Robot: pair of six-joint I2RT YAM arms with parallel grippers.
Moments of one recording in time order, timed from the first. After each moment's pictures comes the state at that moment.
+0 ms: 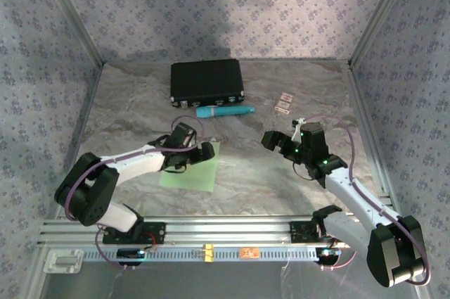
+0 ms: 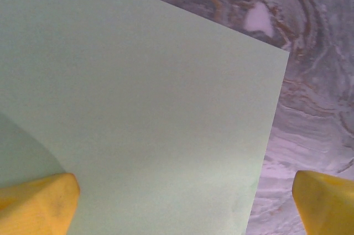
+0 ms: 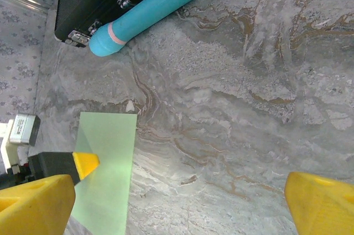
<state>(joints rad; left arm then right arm) -0.65 1.47 0.67 -0.21 0.08 -0.86 0.33 0.97 0.50 -0.16 -0.32 0.72</state>
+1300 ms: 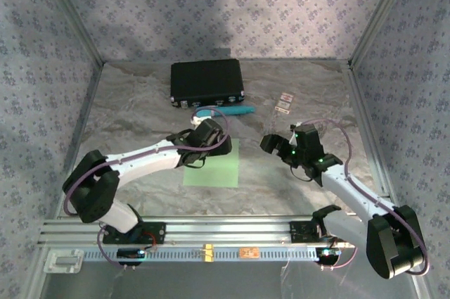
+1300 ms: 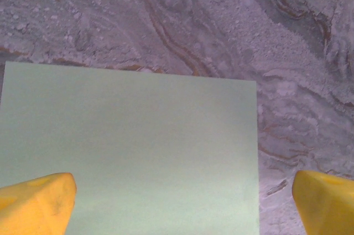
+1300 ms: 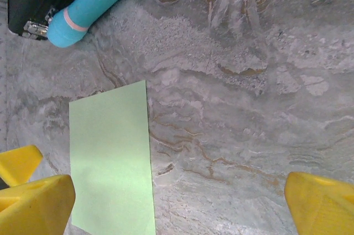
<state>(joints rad) -0.86 1.50 0.91 -0.35 -0.23 -0.83 0.36 1.04 0.50 -0.20 -0.27 0.78</state>
